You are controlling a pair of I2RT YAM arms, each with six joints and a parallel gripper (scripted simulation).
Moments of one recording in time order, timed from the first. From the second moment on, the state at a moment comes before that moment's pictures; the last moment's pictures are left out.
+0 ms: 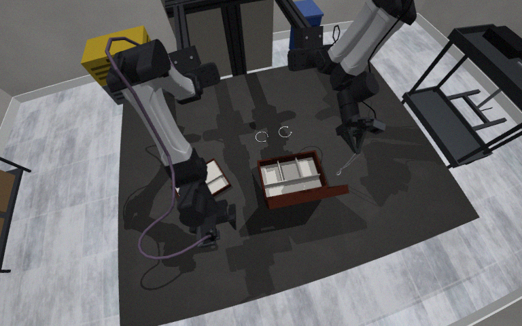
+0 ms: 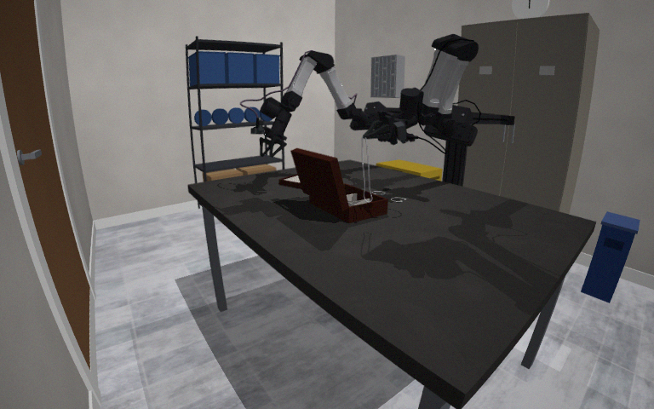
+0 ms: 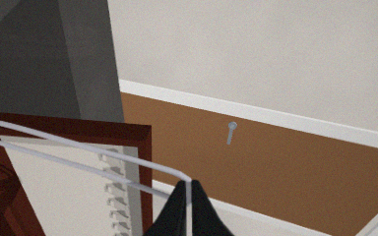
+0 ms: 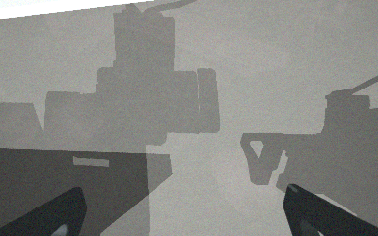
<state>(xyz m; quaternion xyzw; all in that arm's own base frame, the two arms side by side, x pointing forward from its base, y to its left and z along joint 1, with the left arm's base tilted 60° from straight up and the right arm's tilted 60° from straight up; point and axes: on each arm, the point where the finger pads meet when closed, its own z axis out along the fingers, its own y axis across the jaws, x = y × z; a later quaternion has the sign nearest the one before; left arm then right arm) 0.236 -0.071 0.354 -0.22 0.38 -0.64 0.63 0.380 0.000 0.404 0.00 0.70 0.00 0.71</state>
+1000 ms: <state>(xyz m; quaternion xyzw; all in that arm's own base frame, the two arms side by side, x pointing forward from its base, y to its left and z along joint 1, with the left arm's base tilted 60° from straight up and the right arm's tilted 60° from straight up) 0.242 -0.153 0.352 -0.28 0.43 -0.58 0.63 0.380 0.000 0.404 0.00 0.70 0.00 0.71</state>
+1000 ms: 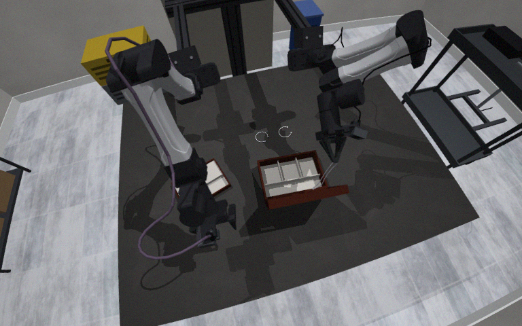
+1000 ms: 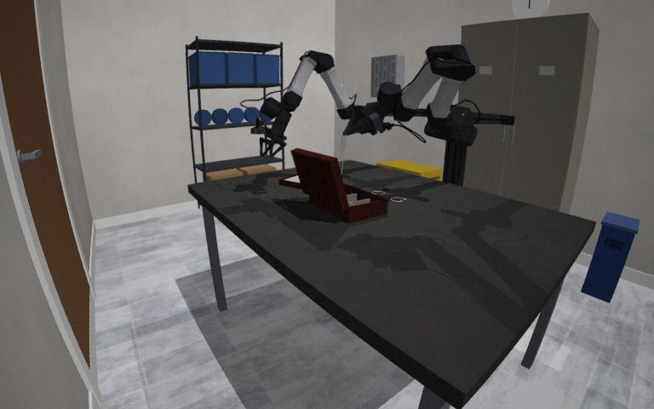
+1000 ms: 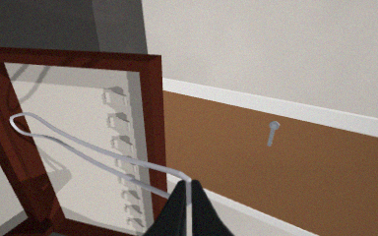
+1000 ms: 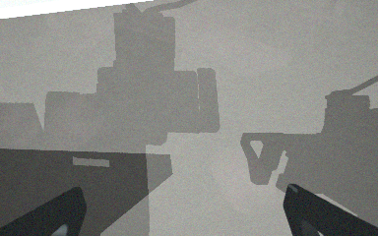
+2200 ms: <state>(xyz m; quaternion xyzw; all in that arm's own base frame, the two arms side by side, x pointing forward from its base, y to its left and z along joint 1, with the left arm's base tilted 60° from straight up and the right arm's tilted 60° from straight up) 0.237 -0.177 0.357 -0.31 0.44 -0.55 0.64 0.380 0.000 0.404 0.00 0.70 0.00 0.71</state>
